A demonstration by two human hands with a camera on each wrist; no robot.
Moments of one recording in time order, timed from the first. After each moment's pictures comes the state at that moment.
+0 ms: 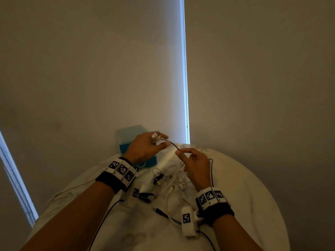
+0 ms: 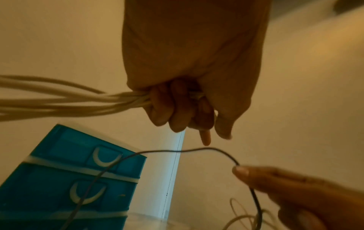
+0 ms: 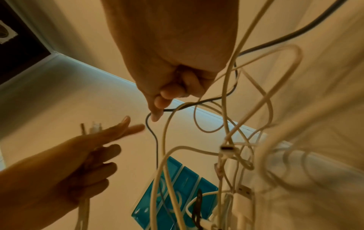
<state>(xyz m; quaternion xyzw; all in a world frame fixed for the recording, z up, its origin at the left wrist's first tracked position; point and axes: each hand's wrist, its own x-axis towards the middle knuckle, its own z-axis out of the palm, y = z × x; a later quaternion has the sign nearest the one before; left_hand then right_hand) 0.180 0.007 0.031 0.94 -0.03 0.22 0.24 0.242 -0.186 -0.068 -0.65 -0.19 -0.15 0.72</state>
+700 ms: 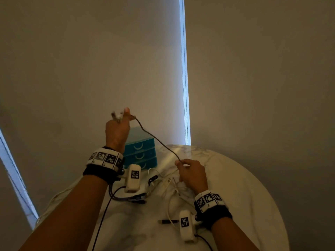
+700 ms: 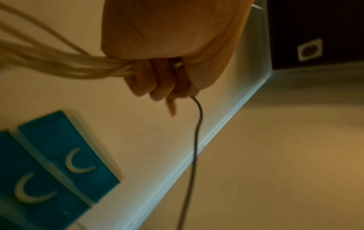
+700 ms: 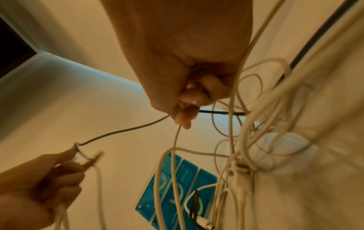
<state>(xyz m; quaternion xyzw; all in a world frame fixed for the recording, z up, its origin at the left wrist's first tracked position) 0.170 0.050 0.074 0.68 0.15 0.43 0.58 0.258 -0.176 -0.095 -0.79 -0.17 -0.08 0.59</state>
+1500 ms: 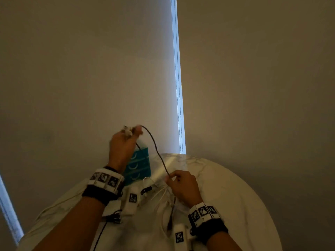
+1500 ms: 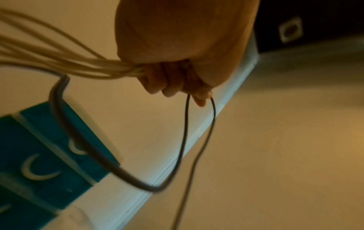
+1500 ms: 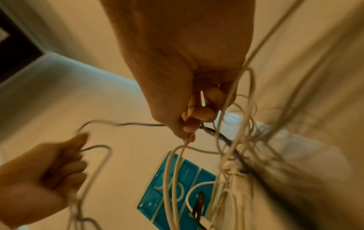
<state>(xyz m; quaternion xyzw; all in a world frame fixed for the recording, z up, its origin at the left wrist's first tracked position) 0.166 0.013 0.059 0.77 0.07 0.44 0.46 0.256 -0.176 -0.098 -0.81 -0.23 -0.10 0.53</state>
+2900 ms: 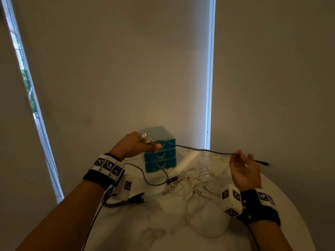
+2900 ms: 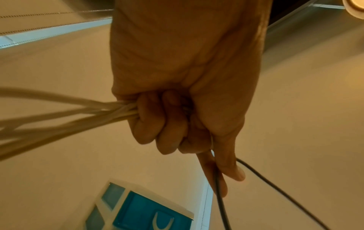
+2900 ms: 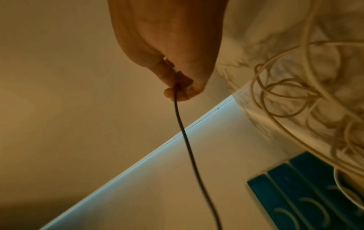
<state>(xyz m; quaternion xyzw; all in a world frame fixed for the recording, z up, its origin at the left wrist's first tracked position) 0.105 0.096 0.060 0.95 0.11 0.16 0.25 0.282 -0.240 -0.050 -0.07 0.03 0.06 0.99</state>
